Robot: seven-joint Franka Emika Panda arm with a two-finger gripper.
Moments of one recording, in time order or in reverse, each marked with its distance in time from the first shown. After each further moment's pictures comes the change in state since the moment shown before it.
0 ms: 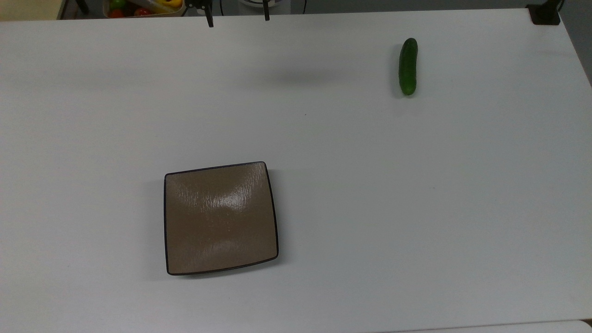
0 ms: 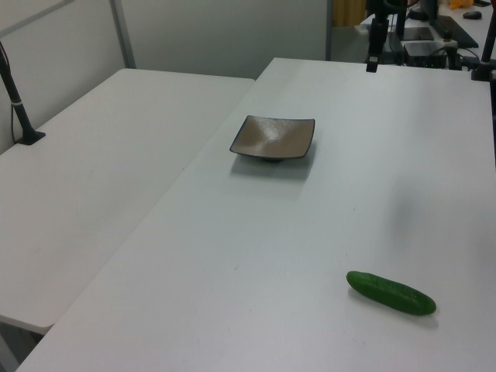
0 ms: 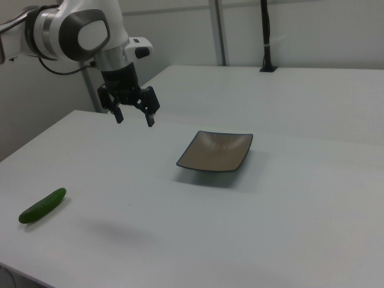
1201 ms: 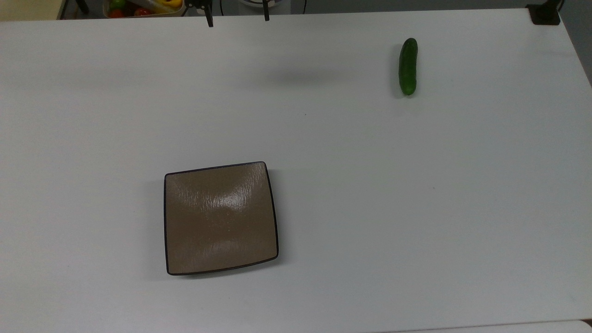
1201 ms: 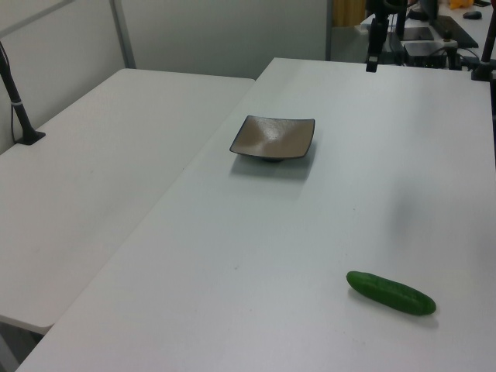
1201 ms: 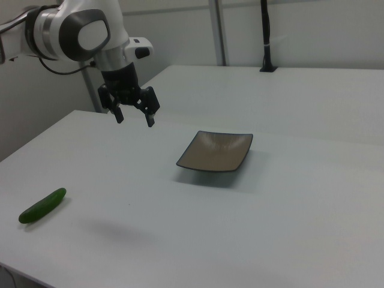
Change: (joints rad) arm -0.001 0.000 0.000 0.000 0.000 0.000 0.011
